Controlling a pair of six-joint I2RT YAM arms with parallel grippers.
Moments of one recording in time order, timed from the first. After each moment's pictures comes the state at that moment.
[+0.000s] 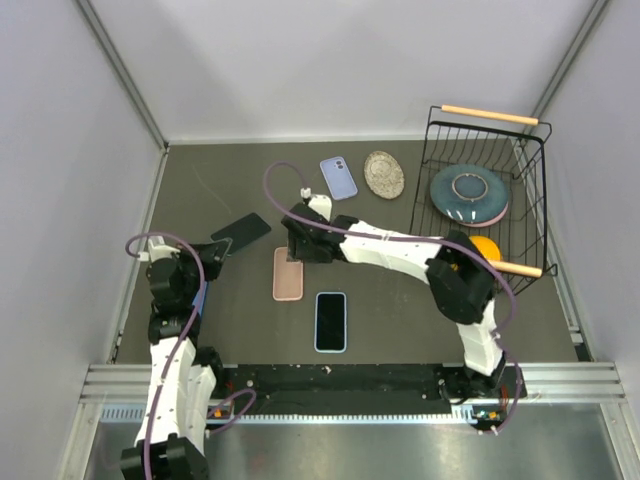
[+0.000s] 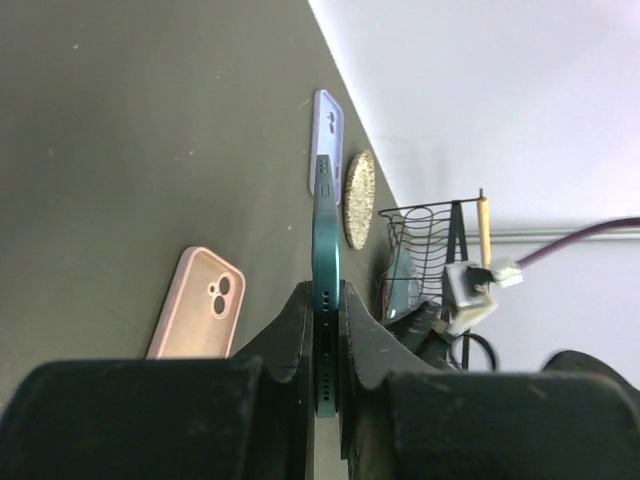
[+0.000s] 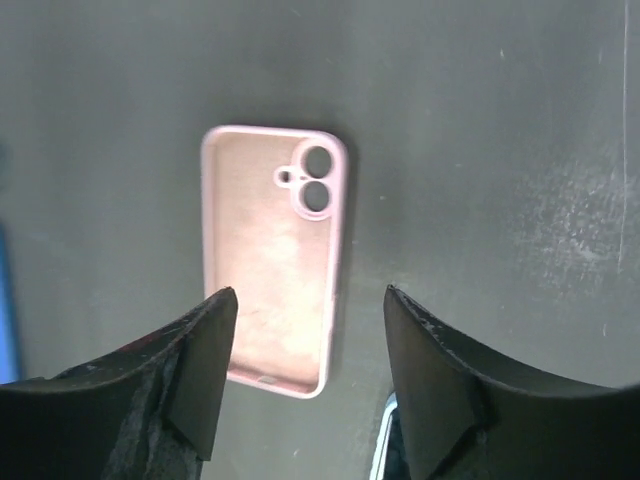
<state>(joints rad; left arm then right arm) 0.20 0.58 0.31 0.05 0.36 -1.15 0.99 2.04 1.58 -0.54 0.30 0.89</state>
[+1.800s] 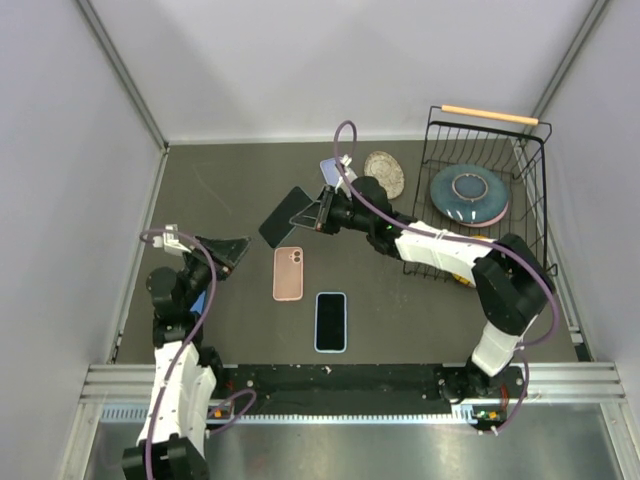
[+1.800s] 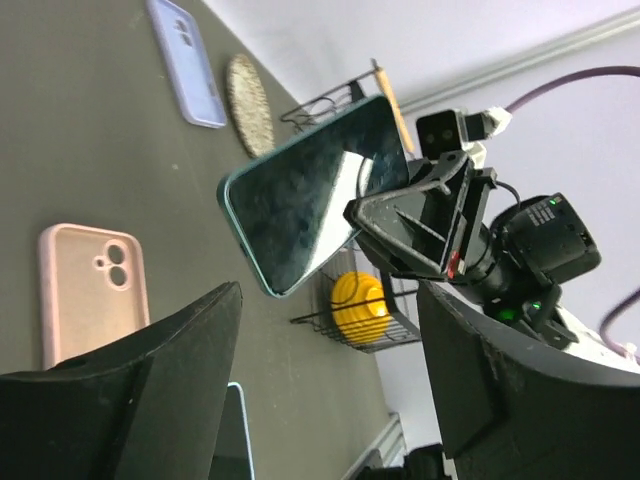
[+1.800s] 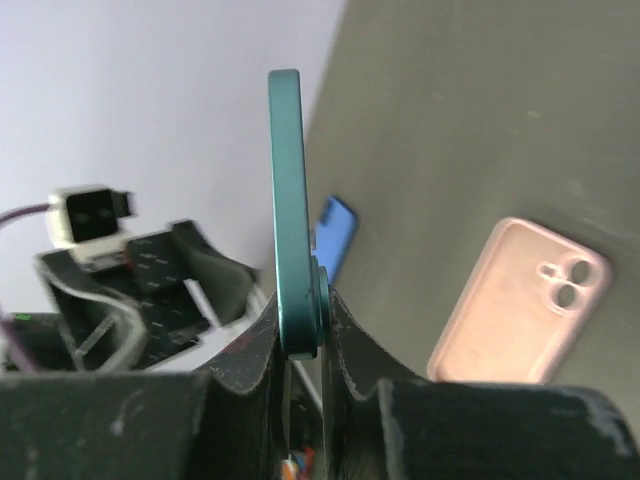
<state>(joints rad) 0.19 0.59 0.19 0.51 0.71 -1.22 0.77 1.73 1.14 0.40 -0.33 1.02</state>
